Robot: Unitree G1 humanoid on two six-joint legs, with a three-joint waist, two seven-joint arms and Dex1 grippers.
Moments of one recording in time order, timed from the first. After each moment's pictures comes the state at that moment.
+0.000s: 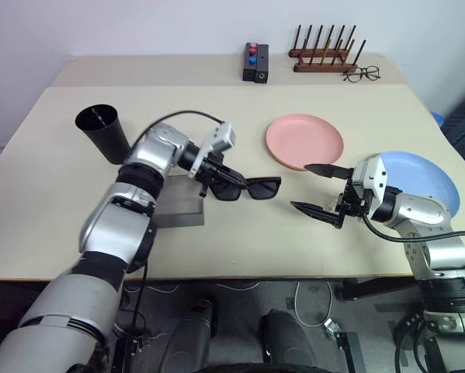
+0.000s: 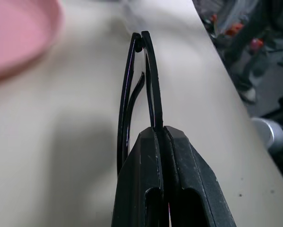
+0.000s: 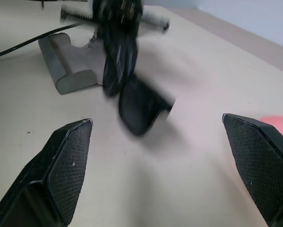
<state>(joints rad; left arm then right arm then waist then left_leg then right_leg) -1.24 0.40 -0.32 0.98 -0.13 0.19 -1.61 -0.32 -0.65 -0.09 0.01 0.41 0.08 1.11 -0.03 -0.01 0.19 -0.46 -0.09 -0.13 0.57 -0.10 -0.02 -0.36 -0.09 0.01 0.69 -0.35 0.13</state>
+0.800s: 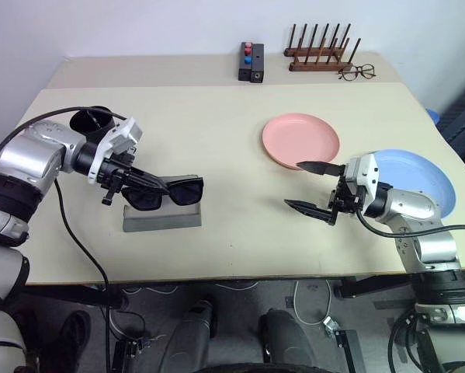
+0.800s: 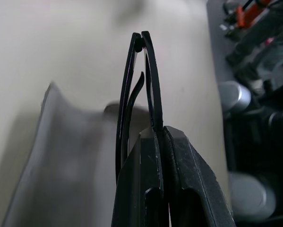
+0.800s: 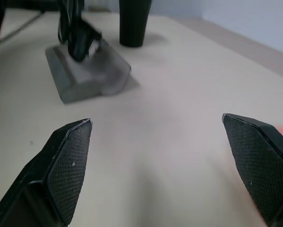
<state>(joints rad) -0.99 1.03 -0.61 0.61 -0.61 0.28 -1.61 -0.38 -0.60 -0.06 0.02 0.45 0.10 1.13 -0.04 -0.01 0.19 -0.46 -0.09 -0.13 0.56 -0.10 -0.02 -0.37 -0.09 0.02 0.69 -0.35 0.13</state>
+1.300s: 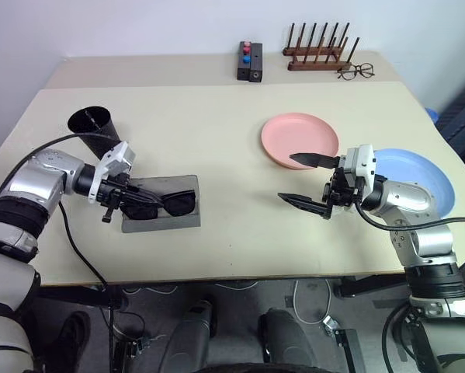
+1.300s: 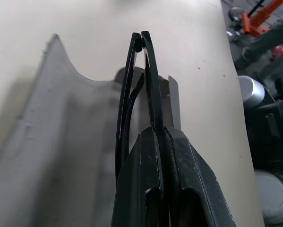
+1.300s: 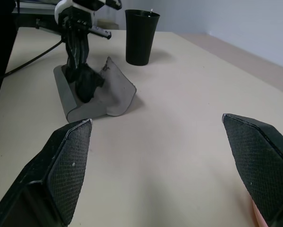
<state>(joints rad) -0.88 0.97 -0.61 0.73 -0.64 0.09 -1.61 -0.41 -0.61 -0.05 0.01 0.45 0.13 1.14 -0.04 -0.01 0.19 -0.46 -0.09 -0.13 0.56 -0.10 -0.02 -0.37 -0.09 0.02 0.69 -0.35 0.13</state>
